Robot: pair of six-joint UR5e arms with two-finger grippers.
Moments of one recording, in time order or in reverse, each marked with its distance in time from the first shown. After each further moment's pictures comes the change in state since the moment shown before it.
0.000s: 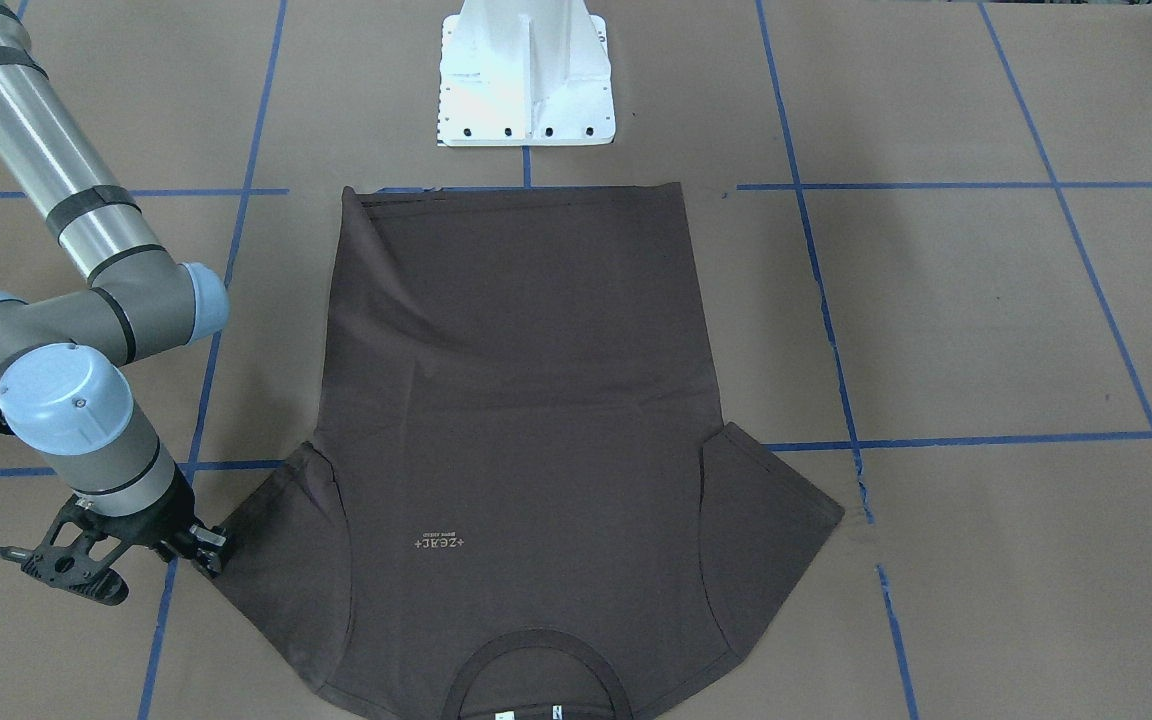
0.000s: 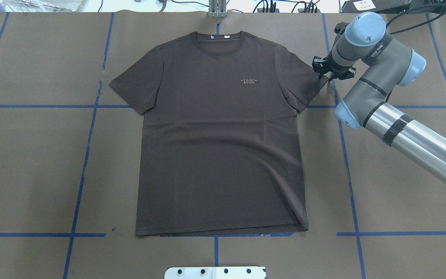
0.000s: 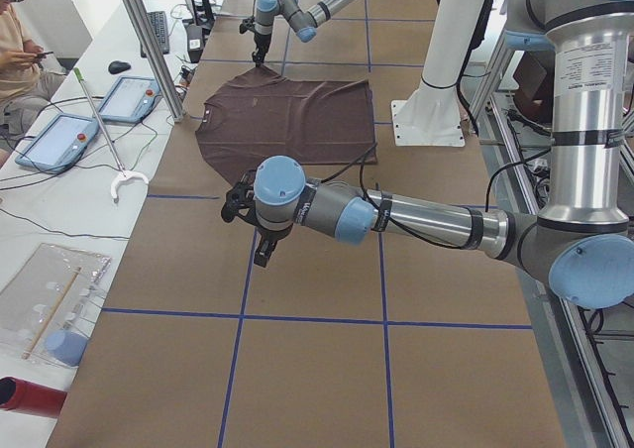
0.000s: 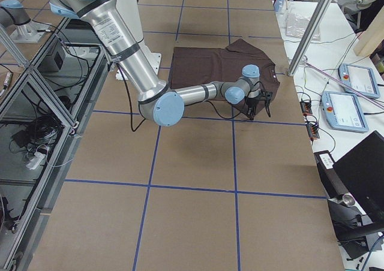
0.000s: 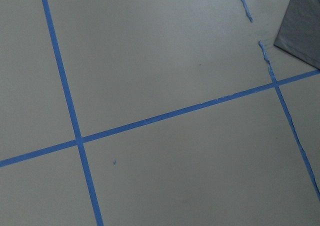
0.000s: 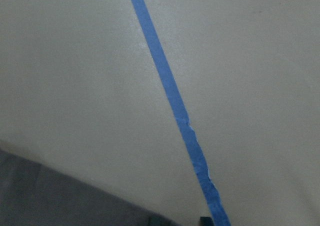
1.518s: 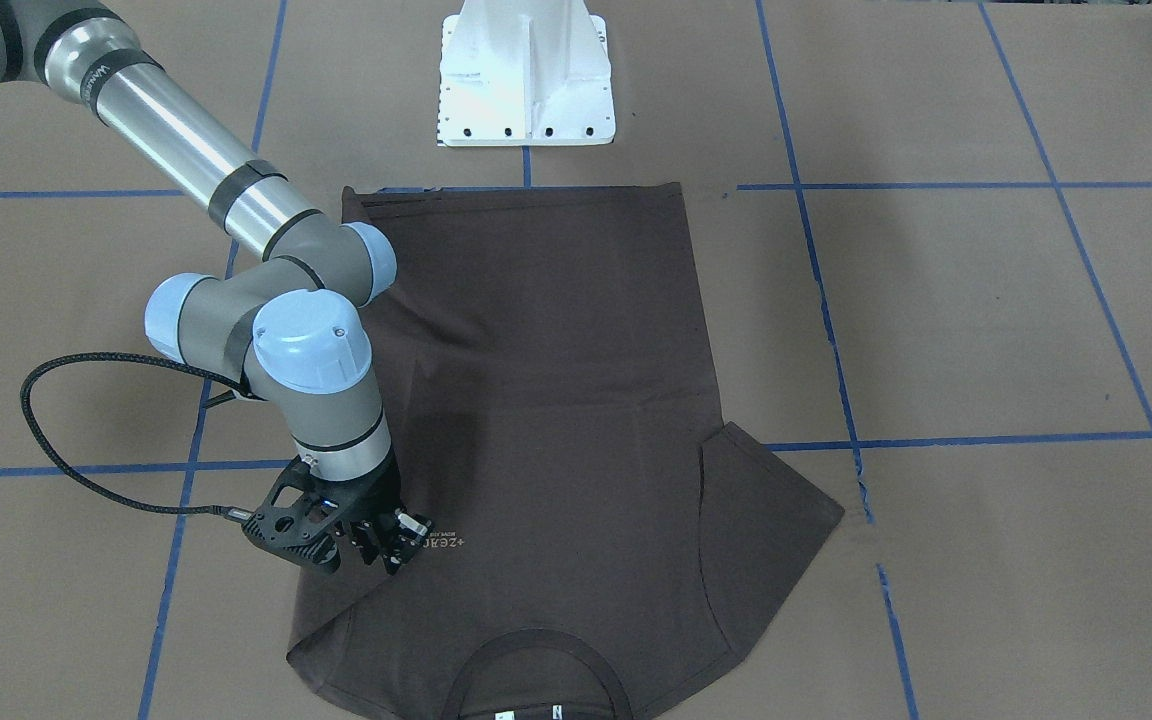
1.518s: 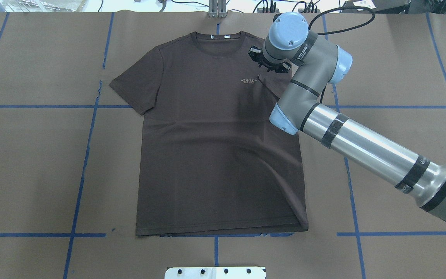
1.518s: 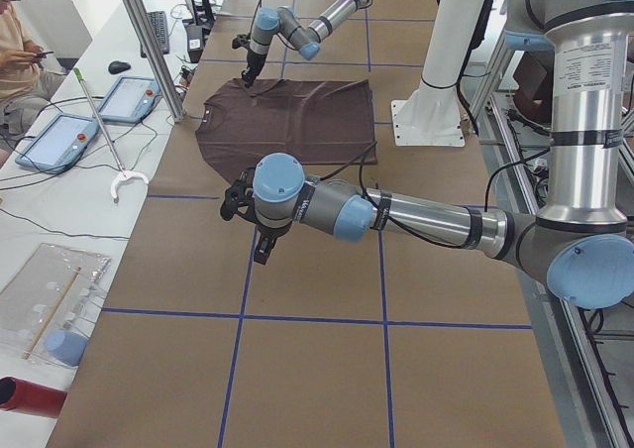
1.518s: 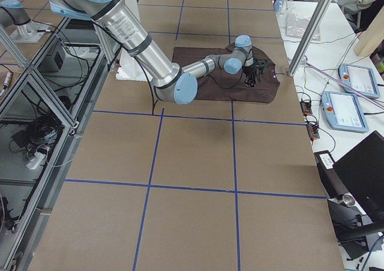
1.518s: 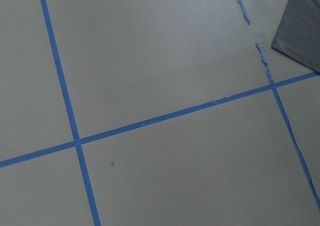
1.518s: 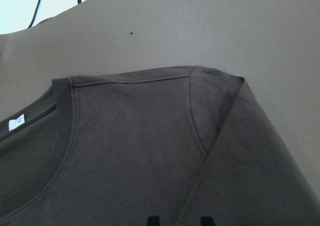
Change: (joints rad) left arm 0.016 -0.023 0.000 -0.015 -0.003 -0.061; right arm -0.140 0.237 -0.048 -0.003 -0.173 0.264
